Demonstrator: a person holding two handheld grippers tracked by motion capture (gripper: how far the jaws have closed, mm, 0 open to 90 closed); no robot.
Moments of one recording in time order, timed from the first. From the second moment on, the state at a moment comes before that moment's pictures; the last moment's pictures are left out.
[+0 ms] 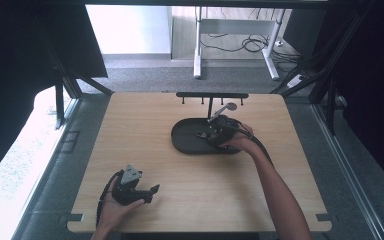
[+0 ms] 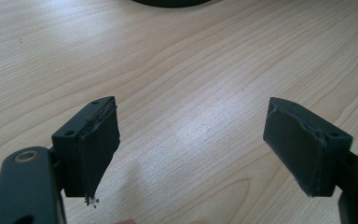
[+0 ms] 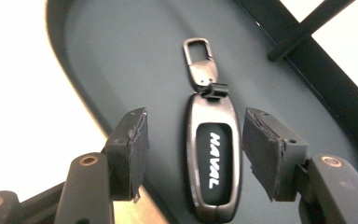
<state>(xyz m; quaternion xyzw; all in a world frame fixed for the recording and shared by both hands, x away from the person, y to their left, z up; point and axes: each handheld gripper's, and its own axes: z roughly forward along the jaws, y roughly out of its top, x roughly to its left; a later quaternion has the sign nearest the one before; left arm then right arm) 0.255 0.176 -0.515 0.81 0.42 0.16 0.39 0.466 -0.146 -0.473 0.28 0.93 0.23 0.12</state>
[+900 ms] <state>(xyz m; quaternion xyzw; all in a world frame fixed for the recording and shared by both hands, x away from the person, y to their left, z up) 0.254 0.174 -0.515 0.81 0.42 0.16 0.39 0.366 -0.209 -0.466 0.28 0.89 0.34 0.12</state>
